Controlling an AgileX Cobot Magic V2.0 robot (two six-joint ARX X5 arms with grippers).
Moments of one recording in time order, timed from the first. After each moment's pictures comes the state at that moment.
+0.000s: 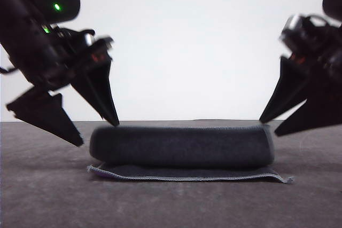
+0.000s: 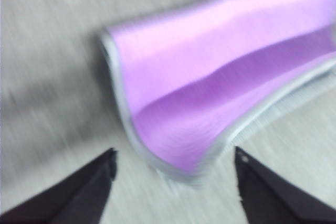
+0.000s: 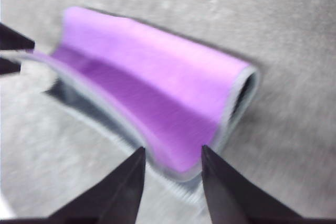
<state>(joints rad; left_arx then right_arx) -0.44 1.46 0.93 -0.56 0.40 -0.18 0.22 1.27 0.63 -0.27 -0.65 0.19</state>
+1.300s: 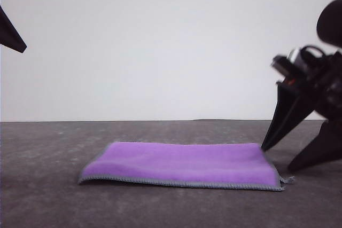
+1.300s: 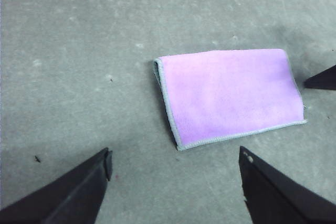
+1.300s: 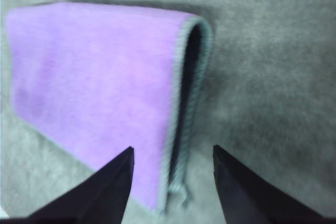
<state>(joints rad) -0.40 0.58 0.54 -0.56 0.20 -0.26 0.22 1.45 0.63 -0.24 -0.62 0.39</state>
